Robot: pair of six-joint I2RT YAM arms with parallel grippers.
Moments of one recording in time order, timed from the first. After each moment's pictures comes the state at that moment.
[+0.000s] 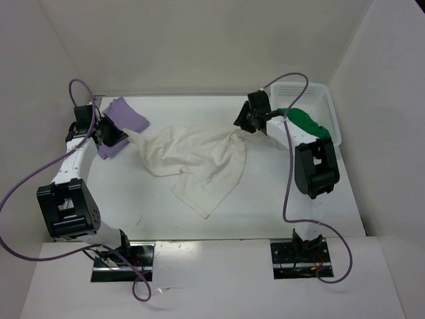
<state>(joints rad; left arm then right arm) 0.26 1.51 1.17 -0.41 0.29 -0.58 0.32 1.96 1.46 -0.28 0.01 0.75</state>
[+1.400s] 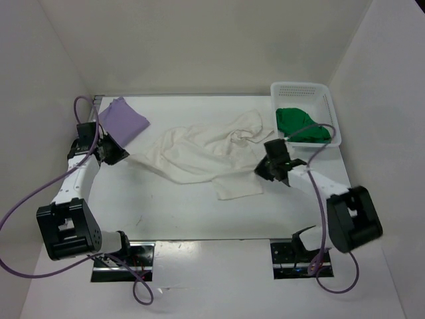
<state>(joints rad) 0.26 1.34 0.96 -0.46 0.25 -0.52 0.41 1.44 0.72 -0.22 0.09 0.97</state>
